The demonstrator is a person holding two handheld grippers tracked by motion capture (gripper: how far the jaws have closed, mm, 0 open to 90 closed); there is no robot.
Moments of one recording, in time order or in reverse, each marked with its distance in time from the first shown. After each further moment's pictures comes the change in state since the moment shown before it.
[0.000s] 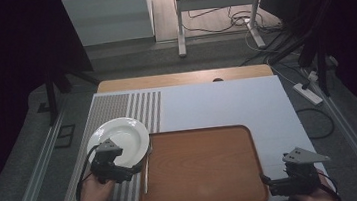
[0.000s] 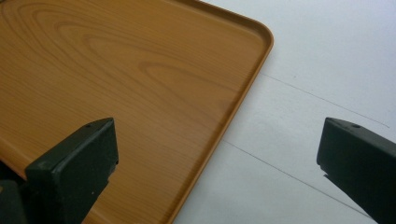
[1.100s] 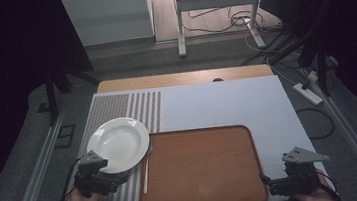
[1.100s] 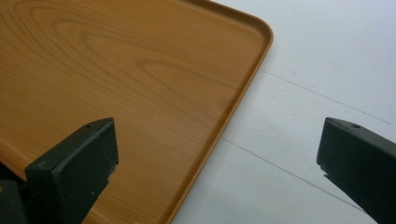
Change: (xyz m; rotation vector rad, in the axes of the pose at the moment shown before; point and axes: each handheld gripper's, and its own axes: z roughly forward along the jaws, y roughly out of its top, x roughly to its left) left arm 0.007 -0.039 -0.030 -0.019 0.040 -0.074; right arm 0.000 0.000 0.002 0.013 -0.004 0.007
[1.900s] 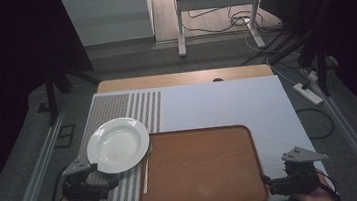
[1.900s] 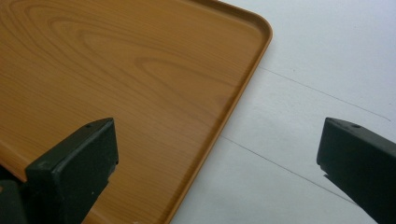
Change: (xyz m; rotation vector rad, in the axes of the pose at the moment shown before) left arm 0.000 -0.019 -0.025 -0.062 0.052 -0.001; right arm -0.001 0.000 0.001 0.015 -0.006 0.011
